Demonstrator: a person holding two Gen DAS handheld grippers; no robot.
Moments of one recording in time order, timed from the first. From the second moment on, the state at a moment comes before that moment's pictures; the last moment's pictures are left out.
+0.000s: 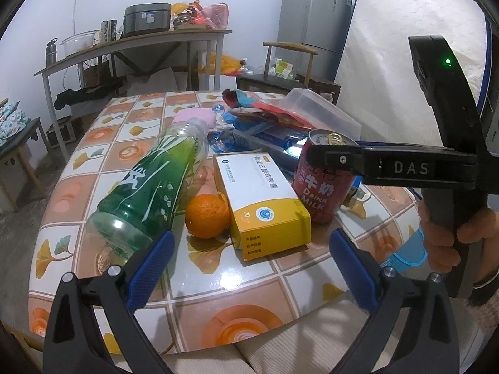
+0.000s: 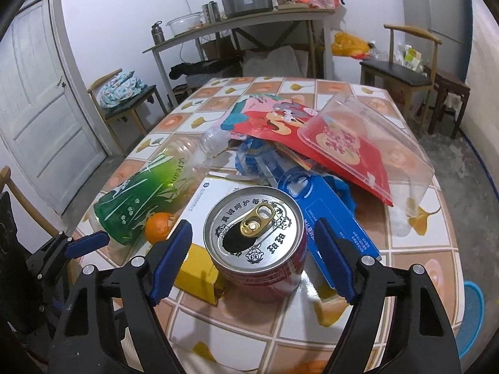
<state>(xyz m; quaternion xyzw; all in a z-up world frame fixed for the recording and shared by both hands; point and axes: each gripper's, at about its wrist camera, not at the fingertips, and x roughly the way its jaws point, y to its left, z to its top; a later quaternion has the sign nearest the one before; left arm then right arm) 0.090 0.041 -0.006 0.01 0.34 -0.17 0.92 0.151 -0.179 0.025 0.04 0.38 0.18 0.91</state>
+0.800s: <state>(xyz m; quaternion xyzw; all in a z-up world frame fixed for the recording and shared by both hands) 0.110 0.022 -0.023 0.00 0.37 -0.16 0.92 0.129 -0.203 0.026 0.05 0.40 0.16 0.90</state>
